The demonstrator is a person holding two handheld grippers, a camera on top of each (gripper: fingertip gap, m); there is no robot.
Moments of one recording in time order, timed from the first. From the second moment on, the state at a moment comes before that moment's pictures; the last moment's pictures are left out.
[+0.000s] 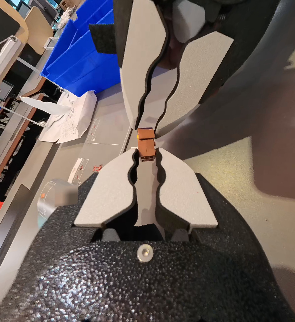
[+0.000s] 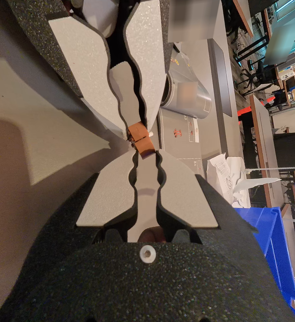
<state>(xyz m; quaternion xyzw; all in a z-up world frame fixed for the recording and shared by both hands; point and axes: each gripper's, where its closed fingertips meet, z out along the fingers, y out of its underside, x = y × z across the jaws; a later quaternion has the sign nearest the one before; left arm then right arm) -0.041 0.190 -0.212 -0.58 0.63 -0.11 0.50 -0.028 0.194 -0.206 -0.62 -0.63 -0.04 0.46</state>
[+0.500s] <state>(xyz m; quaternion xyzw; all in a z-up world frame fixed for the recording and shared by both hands) -0.040 0.186 -0.210 -0.58 0.63 -0.14 0.50 -0.027 0.190 -0.207 -0.63 -0.64 0.01 0.45</state>
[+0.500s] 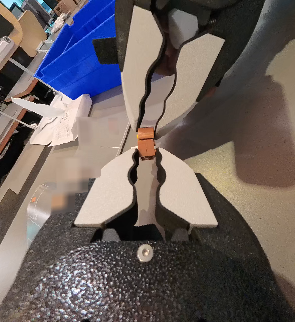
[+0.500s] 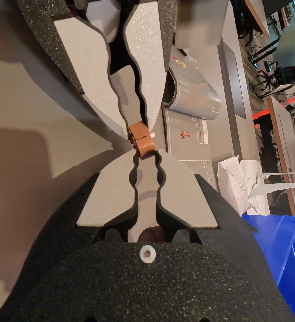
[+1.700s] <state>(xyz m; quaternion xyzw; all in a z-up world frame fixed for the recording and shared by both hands) -0.038 0.180 -0.212 -0.54 0.66 -0.08 0.51 -0.025 0.188 -0.212 -0.59 -0.66 -0.10 0.44</state>
